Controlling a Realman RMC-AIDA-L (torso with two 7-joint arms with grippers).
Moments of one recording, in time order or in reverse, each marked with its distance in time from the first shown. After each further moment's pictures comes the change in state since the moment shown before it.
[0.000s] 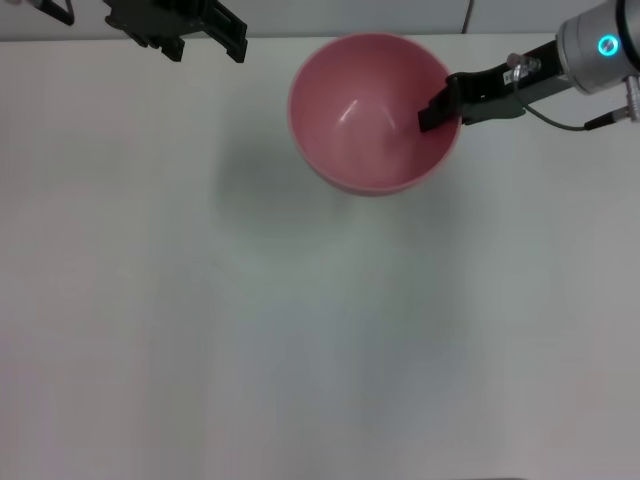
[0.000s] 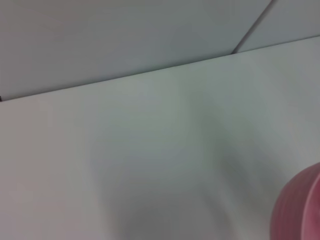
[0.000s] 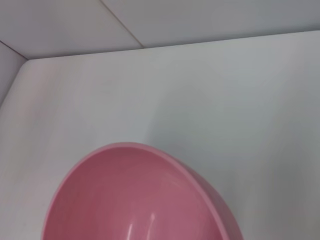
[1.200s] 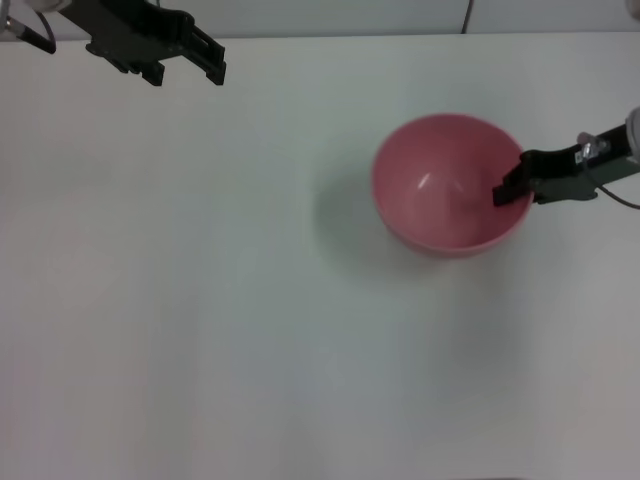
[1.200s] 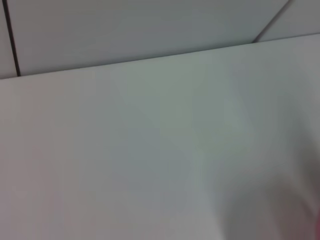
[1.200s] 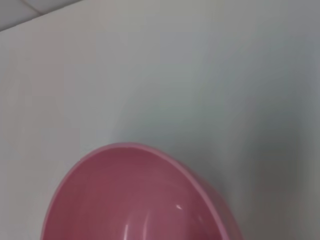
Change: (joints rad) left arm 0.051 0.002 0.000 -0.010 0.000 0.015 -0.002; right arm -0.145 -0.039 -0.006 0.047 -0.051 -0.011 0.071
